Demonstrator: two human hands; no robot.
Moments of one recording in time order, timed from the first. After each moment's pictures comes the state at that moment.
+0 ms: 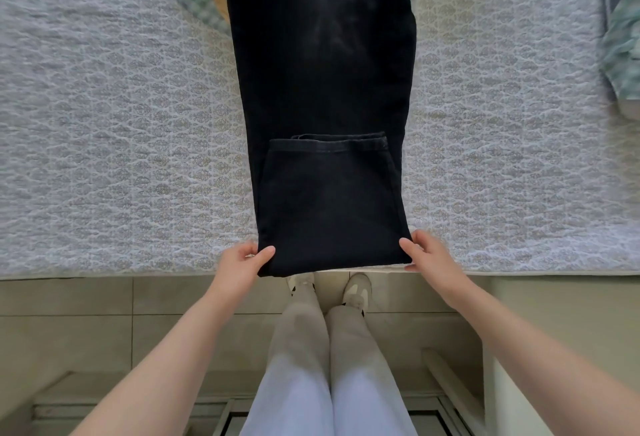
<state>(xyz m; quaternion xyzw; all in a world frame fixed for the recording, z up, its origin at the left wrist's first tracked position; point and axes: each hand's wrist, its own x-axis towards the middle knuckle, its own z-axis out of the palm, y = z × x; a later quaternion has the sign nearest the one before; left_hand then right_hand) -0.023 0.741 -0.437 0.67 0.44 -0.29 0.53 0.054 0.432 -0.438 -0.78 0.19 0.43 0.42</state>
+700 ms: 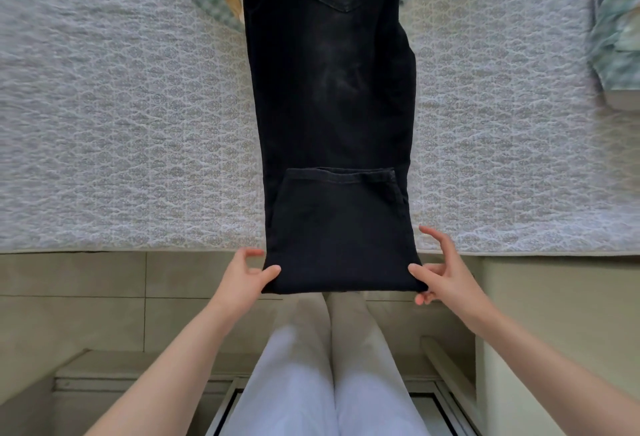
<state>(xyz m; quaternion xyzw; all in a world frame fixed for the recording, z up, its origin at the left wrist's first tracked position) -0.067 0.720 -0.381 0.68 0.45 -0.33 0.47 0.007 0.402 -0.363 -0.72 0.19 0.44 0.50</state>
